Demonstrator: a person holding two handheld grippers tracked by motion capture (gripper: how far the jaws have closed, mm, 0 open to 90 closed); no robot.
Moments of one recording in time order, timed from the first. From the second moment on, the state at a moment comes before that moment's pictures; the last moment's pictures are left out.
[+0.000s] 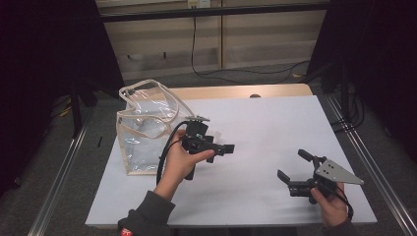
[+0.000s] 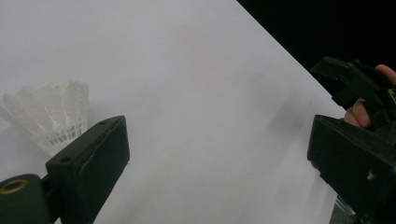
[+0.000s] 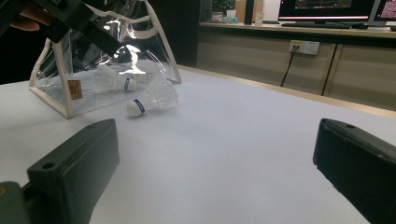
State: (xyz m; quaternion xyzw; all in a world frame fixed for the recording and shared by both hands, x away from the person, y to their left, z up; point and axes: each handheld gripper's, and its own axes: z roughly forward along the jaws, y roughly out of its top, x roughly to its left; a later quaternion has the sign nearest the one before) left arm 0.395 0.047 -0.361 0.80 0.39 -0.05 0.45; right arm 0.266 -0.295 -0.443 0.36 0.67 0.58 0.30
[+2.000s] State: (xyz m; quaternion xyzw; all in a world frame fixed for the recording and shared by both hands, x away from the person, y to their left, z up) left arm 0.401 0.040 -0.402 0.81 0.40 0.01 0.42; right arm 0.265 -0.297 -0.443 0.36 0.67 0.58 0.31
